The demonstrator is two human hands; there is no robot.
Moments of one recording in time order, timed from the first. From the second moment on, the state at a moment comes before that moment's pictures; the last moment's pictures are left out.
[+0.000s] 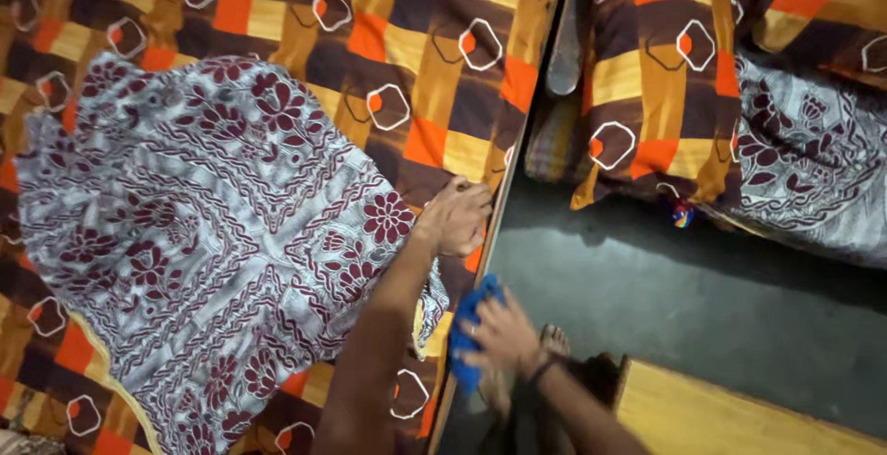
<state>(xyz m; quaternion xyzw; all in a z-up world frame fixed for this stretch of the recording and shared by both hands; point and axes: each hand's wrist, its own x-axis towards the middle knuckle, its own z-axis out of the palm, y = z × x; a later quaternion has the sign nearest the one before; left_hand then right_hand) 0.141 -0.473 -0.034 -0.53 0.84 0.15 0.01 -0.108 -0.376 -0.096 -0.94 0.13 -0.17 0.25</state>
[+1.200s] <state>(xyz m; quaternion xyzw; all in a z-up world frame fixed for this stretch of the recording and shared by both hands) 0.136 -0.479 -0.018 -0.60 0.79 0.12 -0.08 -0.048 -0.500 -0.118 -0.79 0.48 -0.09 0.37</state>
